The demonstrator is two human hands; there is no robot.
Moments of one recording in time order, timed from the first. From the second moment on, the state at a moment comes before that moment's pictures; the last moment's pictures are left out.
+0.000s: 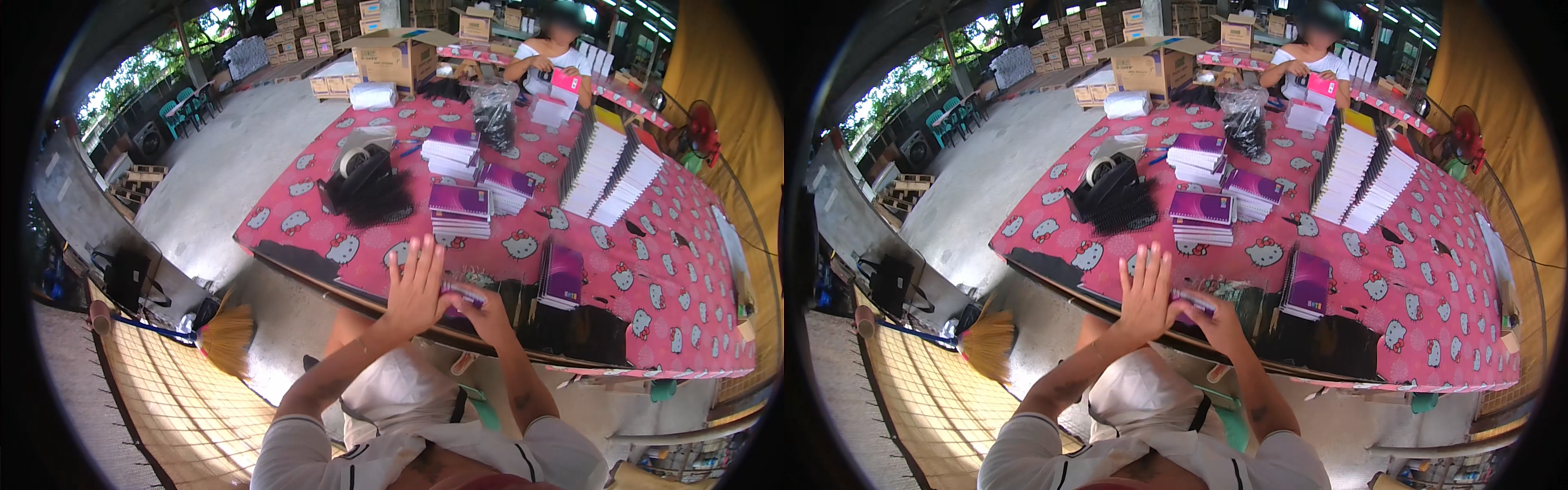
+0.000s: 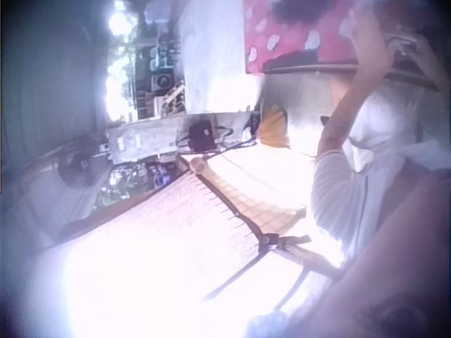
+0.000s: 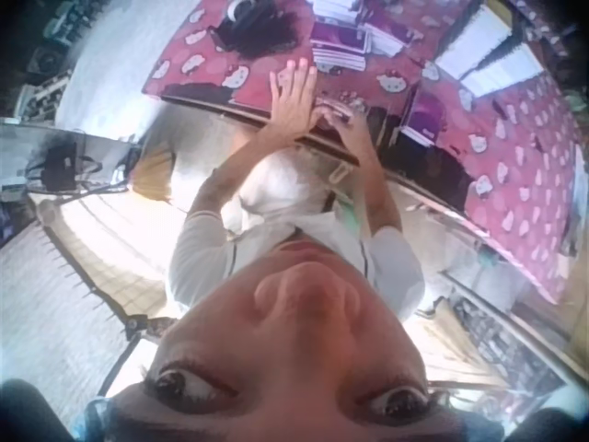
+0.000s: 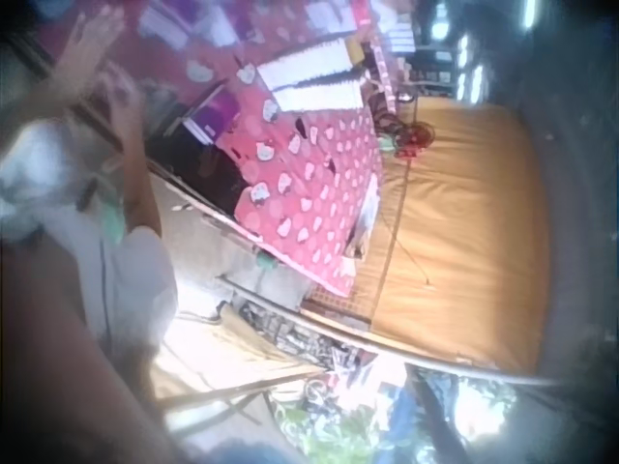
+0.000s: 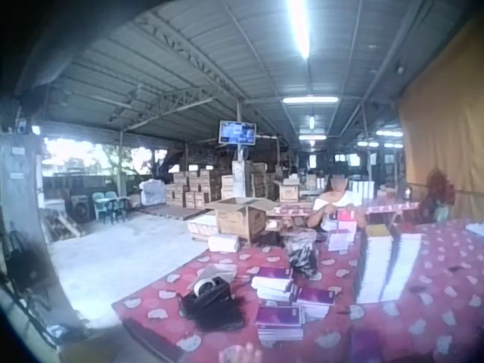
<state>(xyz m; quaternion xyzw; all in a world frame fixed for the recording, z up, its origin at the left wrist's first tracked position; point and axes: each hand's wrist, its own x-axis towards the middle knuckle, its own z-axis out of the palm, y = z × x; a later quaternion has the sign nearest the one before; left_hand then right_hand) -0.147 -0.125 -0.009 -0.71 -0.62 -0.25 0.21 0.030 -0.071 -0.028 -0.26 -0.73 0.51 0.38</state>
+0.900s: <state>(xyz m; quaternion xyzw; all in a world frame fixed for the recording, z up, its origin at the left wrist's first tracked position) -0.131 -0.147 -0.064 -0.80 -0.55 -0.23 0.12 0.026 -0.066 -0.052 -0.27 -0.76 0.46 0.38</state>
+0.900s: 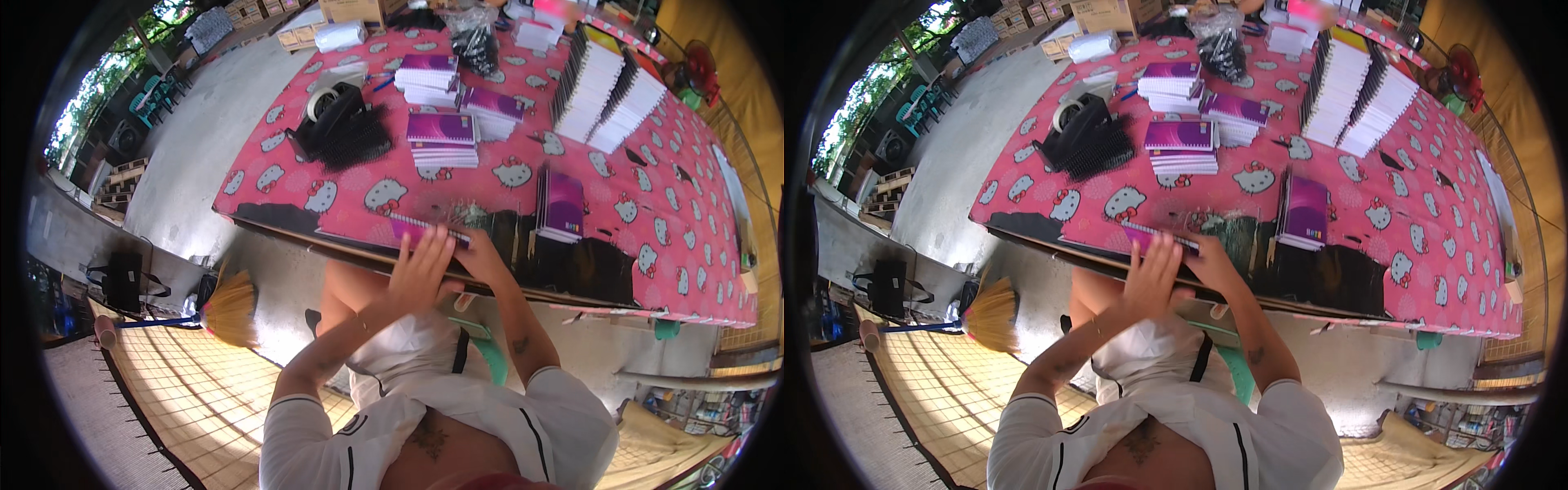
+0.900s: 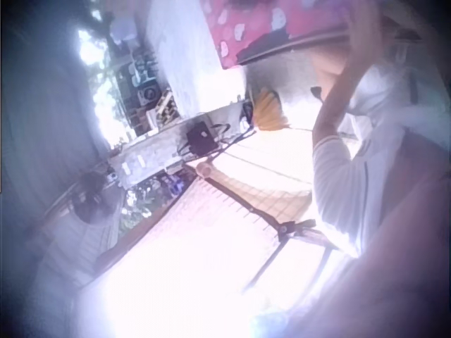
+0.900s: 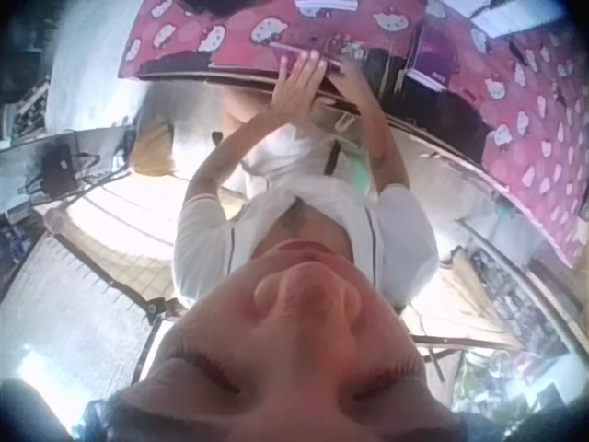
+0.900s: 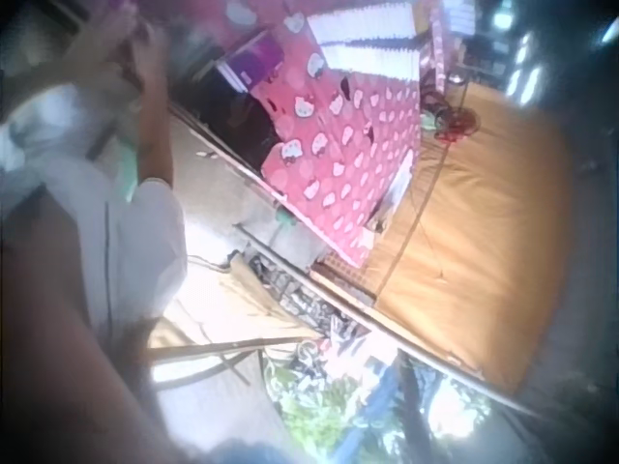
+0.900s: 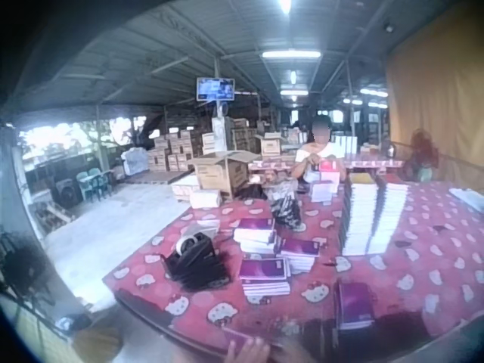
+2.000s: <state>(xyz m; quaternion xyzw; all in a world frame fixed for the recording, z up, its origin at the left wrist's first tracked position) -0.143 -0.113 -0.014 -0.78 -0.49 -0.39 0.05 0.073 -0.048 -0.003 -0.30 -0.77 0.47 0.31</state>
